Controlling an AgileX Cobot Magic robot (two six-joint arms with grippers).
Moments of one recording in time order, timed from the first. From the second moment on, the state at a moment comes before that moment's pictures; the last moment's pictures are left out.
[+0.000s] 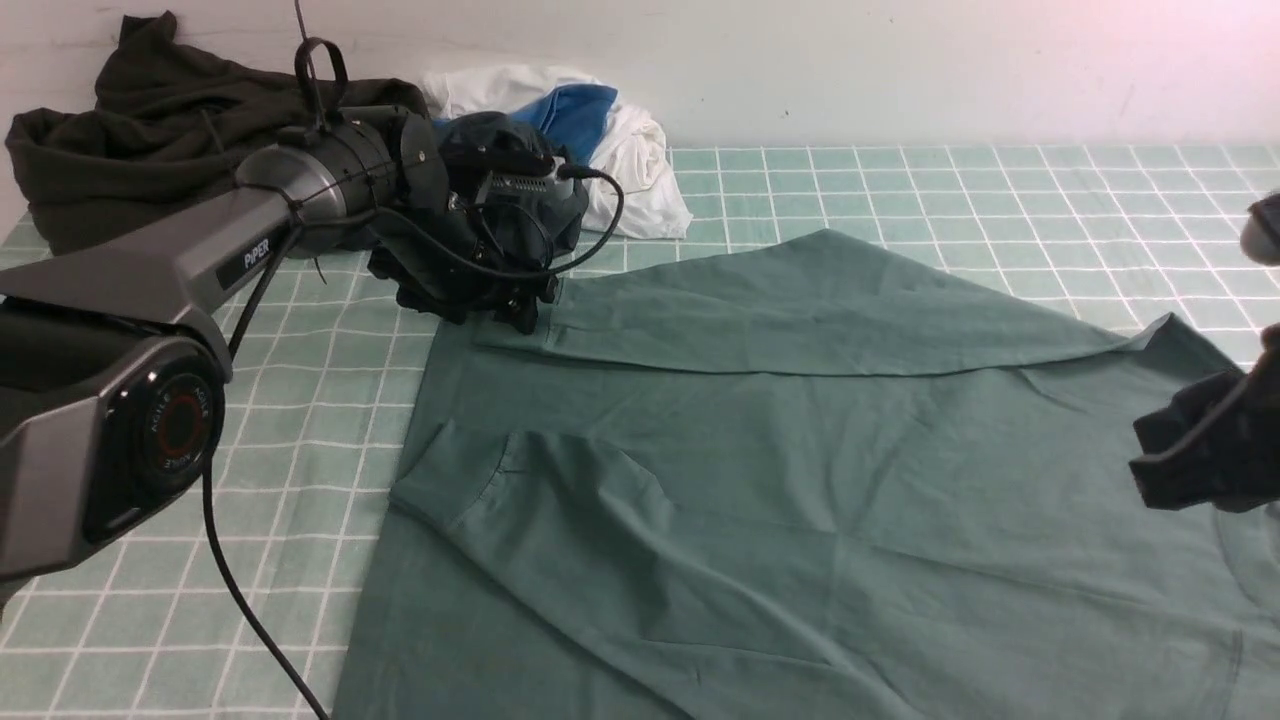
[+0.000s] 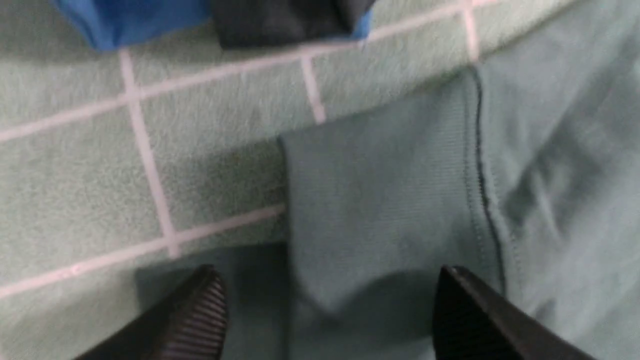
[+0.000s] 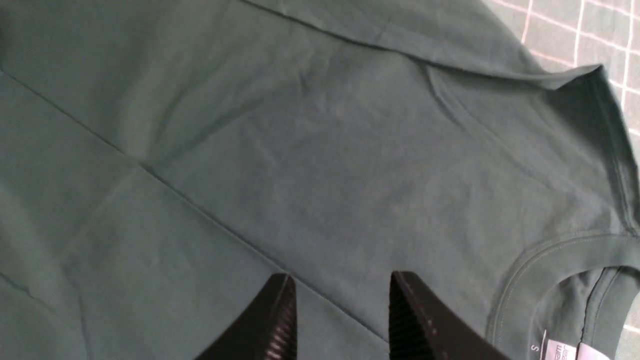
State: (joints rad) right arm 0.30 1.13 -0.86 -0.19 0.80 0.09; left arm -0.20 2.44 -2.10 -0.18 0.81 0.13
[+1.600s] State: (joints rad) right arm 0.51 0.89 -0.86 -0.01 1.17 -0.04; left arm -0.29 1.35 -0.88 -0.23 0.96 0.48
